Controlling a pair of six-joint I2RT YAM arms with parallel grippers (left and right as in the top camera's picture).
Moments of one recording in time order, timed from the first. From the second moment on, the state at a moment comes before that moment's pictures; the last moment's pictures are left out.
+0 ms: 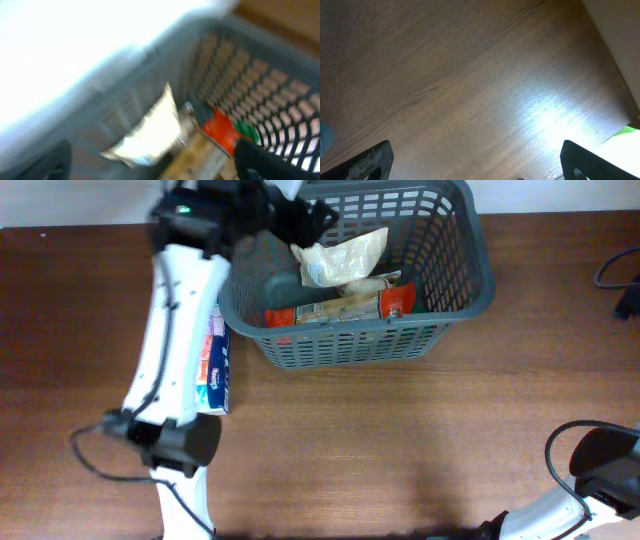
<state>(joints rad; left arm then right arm) -0.27 2.11 2.60 -1.09 0.43 0.27 -0.56 1.91 2.27 -1.64 0.14 0.05</state>
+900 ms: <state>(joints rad) 0.18 1.77 2.31 -1.58 0.17 0.24 -0.56 1.91 2.27 -1.64 0.14 0.05</state>
